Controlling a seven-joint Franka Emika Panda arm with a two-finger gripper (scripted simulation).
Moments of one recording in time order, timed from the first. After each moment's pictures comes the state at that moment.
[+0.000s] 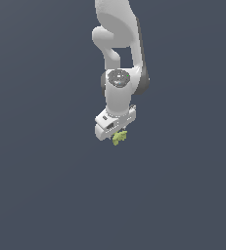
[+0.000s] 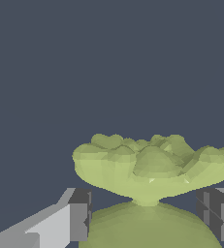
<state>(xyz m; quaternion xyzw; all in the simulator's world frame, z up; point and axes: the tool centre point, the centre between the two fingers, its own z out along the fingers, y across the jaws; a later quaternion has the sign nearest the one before) -0.042 0.019 0.115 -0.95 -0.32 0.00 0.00</state>
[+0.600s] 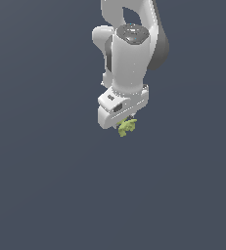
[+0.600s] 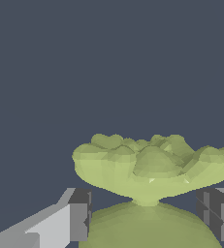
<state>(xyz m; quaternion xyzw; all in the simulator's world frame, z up) -0.012 0.042 0.234 -0.95 -0.32 0.00 0.00</state>
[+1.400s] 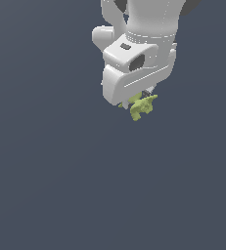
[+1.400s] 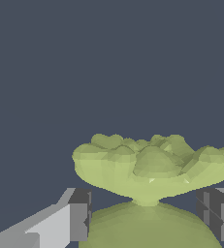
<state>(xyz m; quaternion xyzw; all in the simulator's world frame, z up) 0.027 0.068 0.374 -0.95 -0.32 0.00 0.00</state>
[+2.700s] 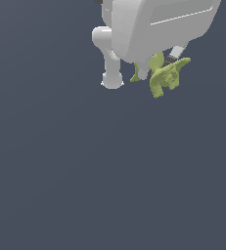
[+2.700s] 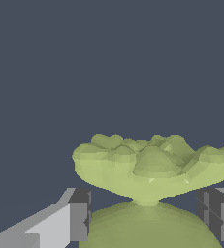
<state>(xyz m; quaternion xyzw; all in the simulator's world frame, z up) 0.063 0.088 0.483 -0.95 -0.32 0.00 0.00</state>
